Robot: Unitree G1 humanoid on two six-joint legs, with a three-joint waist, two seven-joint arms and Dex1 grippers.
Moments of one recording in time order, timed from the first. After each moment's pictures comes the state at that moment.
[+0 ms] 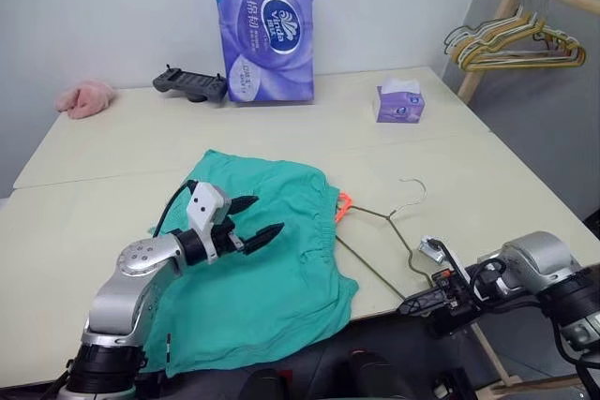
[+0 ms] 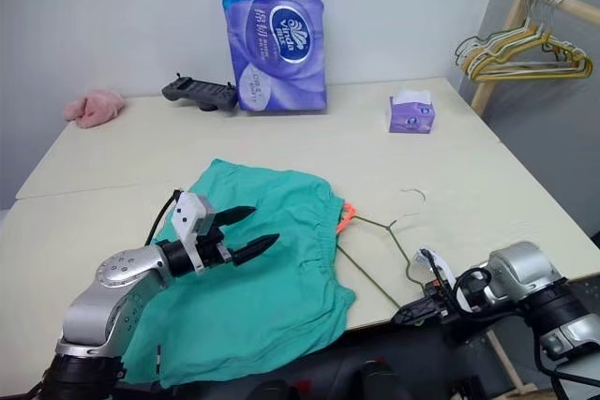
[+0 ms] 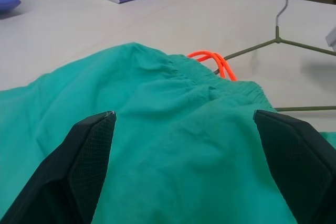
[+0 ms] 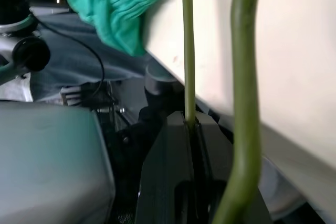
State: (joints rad) left arm -0.09 0.56 0.07 -0.22 -0.42 0.41 -0.82; right arm -0.51 -0.84 0.42 0.16 0.69 1.38 1.31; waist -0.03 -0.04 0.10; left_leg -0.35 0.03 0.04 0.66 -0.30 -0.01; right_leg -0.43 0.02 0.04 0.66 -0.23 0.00
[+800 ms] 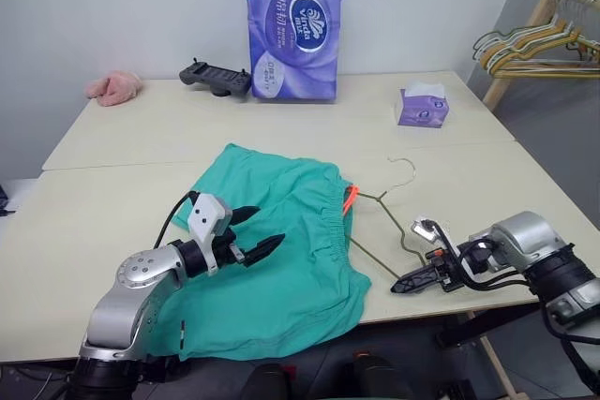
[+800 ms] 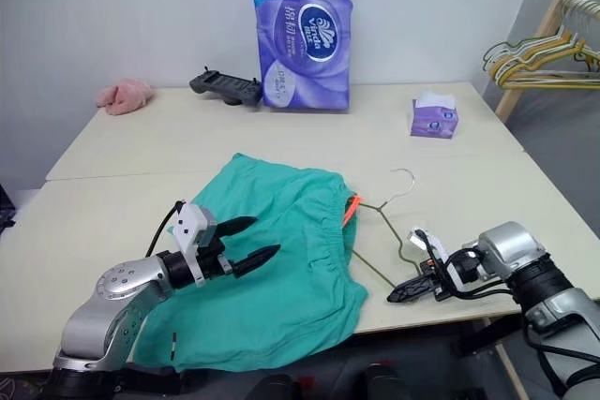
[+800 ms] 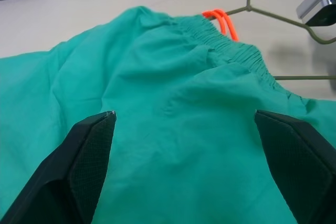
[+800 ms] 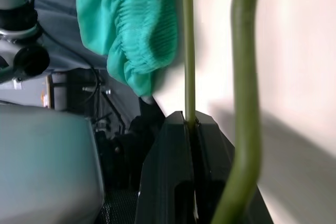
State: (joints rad) left arm -0.05 0.57 0.07 -0.24 -0.42 0.40 -0.82; right arm -0.63 -0.75 0.47 0.35 0.57 1.23 1.37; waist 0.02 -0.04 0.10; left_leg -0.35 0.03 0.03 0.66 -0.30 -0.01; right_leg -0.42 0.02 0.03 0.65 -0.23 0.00
